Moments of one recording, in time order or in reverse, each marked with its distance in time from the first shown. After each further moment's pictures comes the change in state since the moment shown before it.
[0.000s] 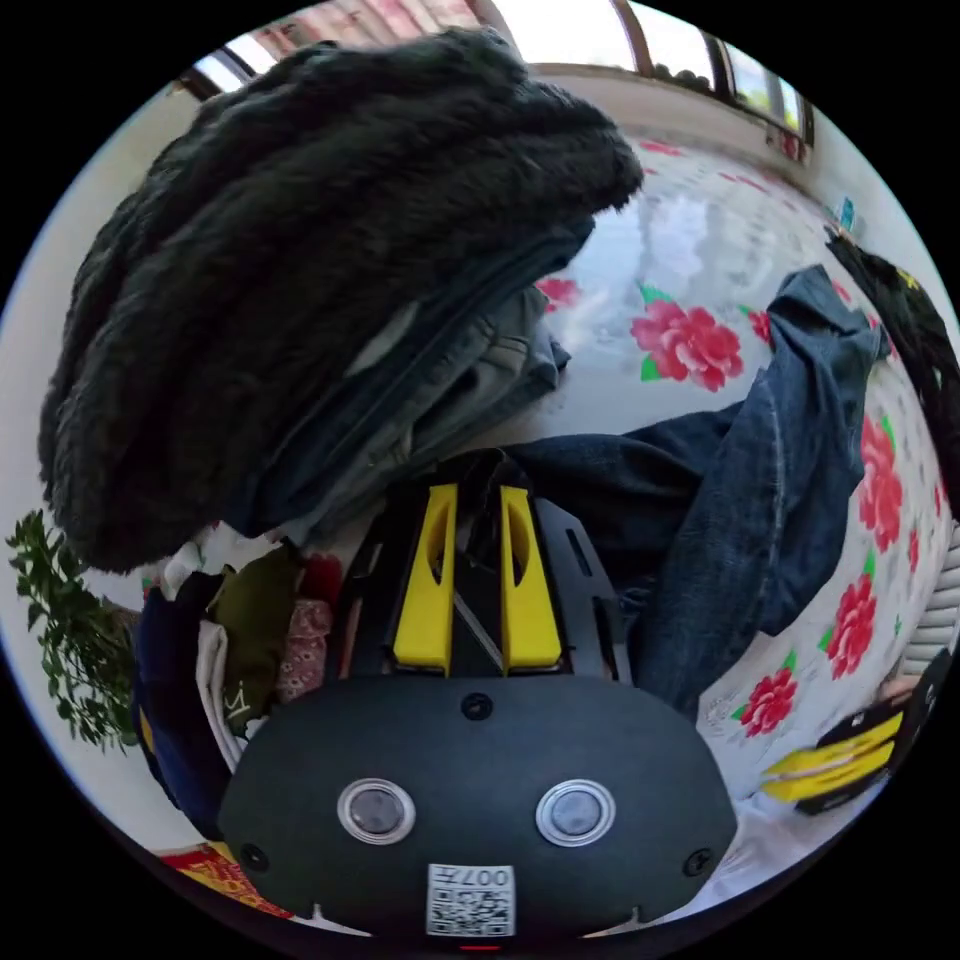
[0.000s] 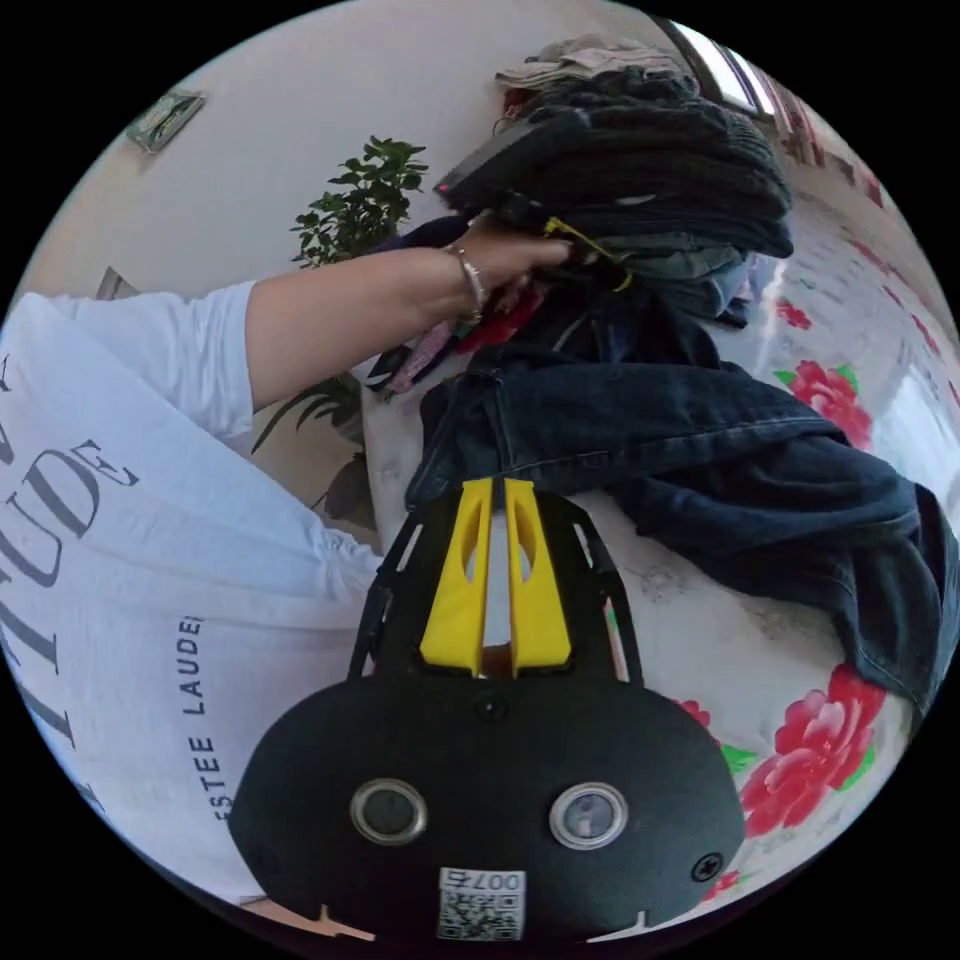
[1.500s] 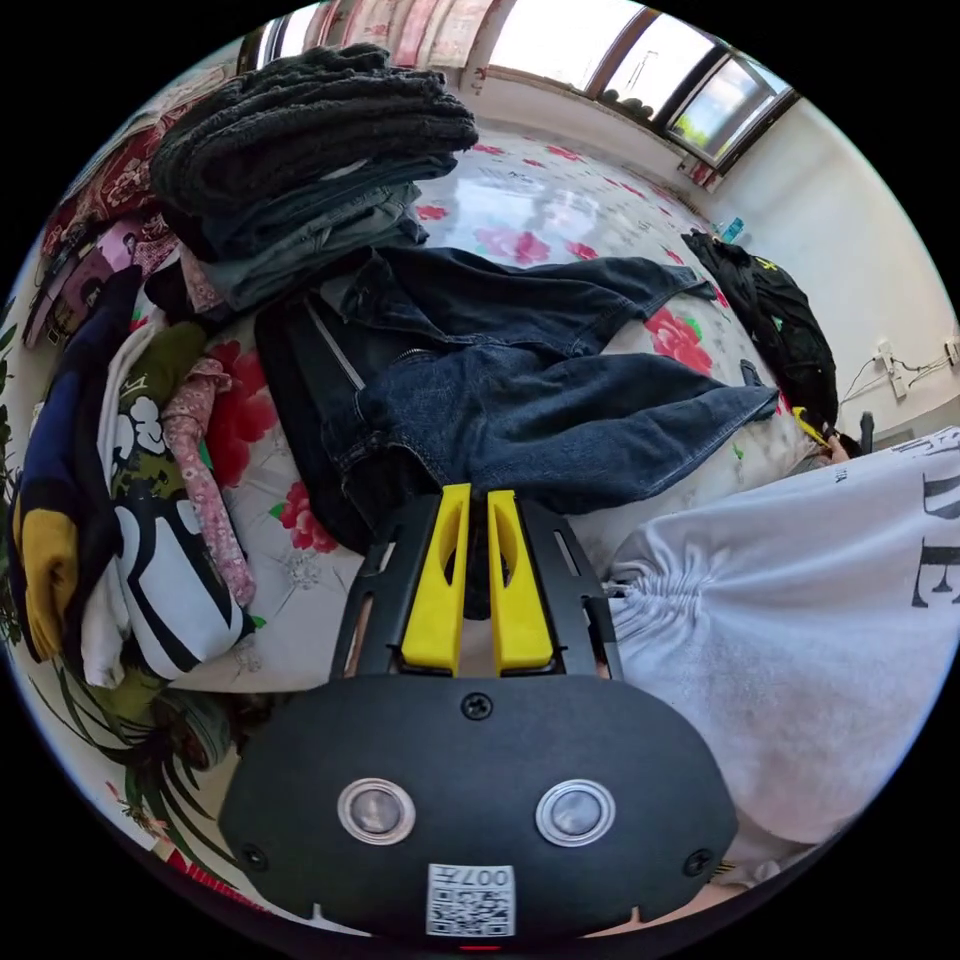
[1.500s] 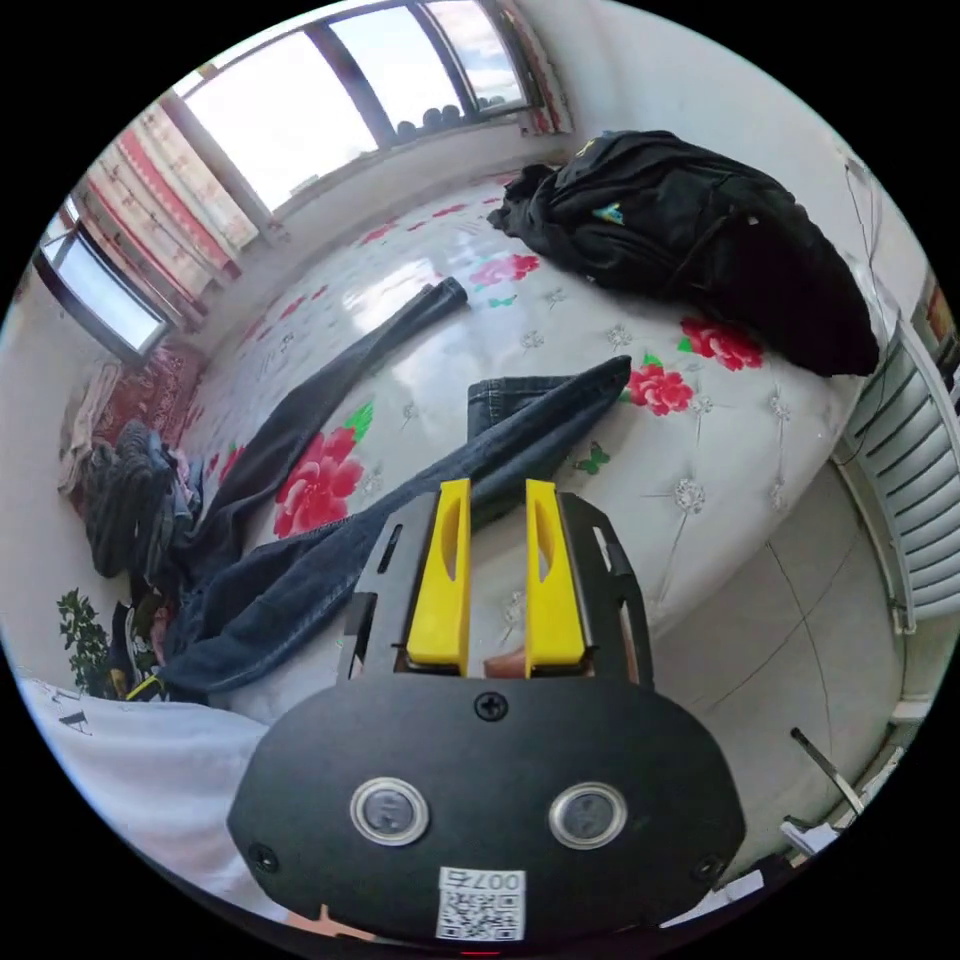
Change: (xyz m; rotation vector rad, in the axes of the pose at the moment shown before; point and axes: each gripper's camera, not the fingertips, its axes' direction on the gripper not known) left arm -0.010 0.214 -0.123 -0.079 0.423 0.049; right arm 0.045 0.285 -0.269 0.512 0.619 1.238
